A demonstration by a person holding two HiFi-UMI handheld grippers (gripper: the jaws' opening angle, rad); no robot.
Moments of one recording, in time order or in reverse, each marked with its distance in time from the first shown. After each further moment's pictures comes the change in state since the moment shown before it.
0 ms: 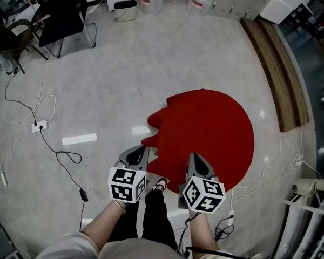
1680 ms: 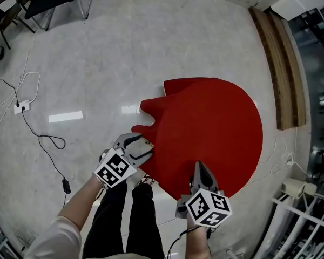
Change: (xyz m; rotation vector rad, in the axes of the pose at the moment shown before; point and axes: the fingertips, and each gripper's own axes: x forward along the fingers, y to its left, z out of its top) left arm 0.094 0.017 -0.102 0.396 0.126 -0.442; right arm 0.031 -0.037 -0.052 0.096 0.087 -0.091
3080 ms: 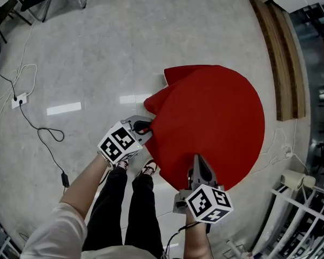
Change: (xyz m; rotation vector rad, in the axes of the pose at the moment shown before) left arm 0.026 0.009 0.021 -0.051 -0.042 -0.143; right arm -0.007 0.013 -0.014 0.059 -0.010 0.028
